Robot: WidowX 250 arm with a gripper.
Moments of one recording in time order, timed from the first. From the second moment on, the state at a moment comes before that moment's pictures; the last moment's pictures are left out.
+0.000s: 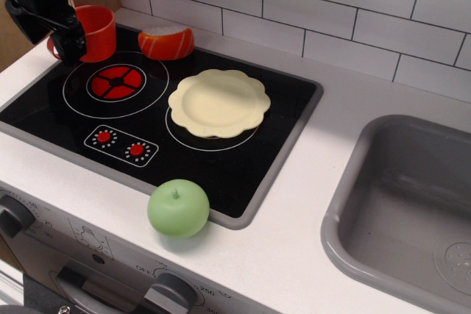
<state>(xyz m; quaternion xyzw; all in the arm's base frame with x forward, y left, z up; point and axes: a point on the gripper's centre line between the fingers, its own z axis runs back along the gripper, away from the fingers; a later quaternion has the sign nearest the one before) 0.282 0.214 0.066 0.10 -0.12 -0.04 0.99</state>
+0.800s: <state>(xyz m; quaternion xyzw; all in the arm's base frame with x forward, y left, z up) 0.262 0.188 0.092 0.09 -0.14 -0.02 0.99</state>
